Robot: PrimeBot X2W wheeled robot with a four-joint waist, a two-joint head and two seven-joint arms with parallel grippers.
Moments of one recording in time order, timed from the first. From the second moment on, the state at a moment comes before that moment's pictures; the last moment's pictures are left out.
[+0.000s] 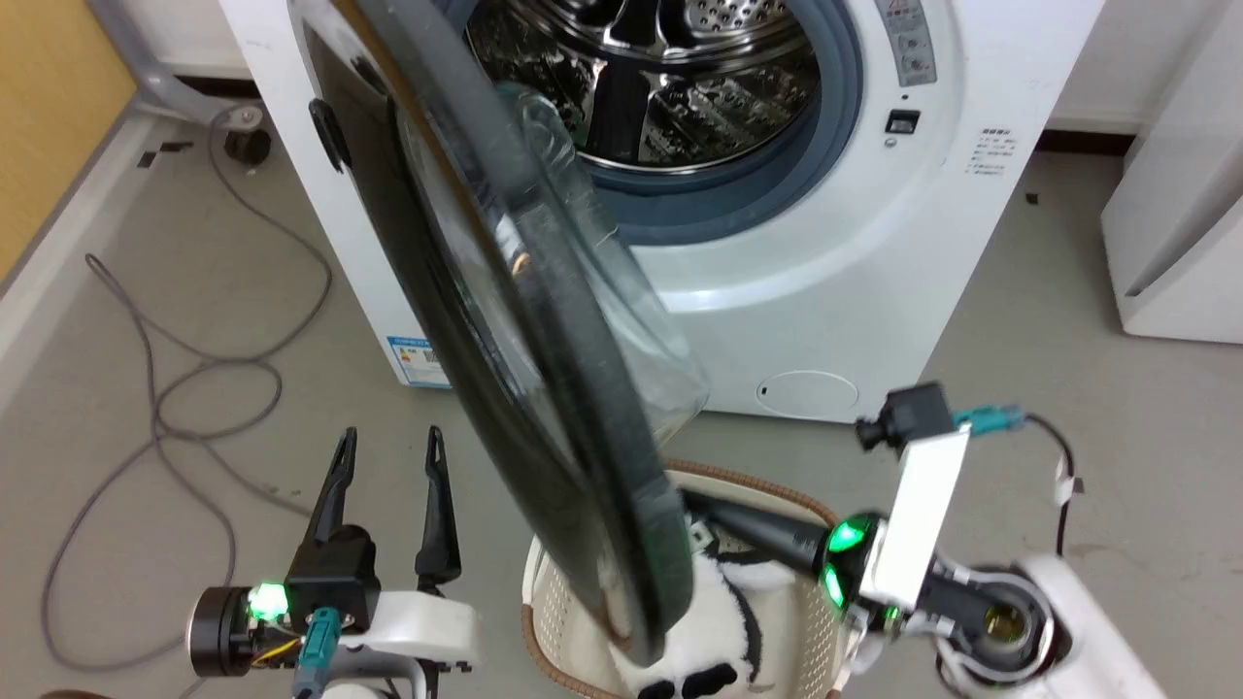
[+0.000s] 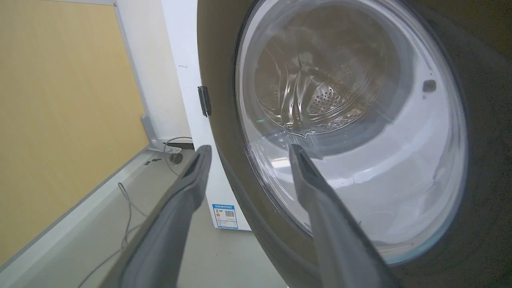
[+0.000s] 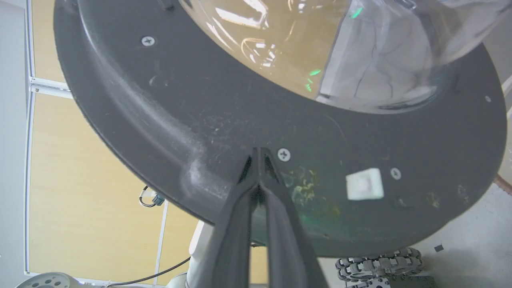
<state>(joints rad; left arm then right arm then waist) -0.08 0.05 -0.11 0.10 -0.03 0.15 -0.26 -0.34 -0.15 0.38 0.18 1.57 0.13 0.71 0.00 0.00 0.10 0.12</state>
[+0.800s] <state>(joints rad) -0.02 0.06 -0.08 0.12 -0.03 0.13 -0.26 -0.22 -0.29 0.33 0.03 1.02 0.13 -0.22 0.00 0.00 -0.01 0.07</state>
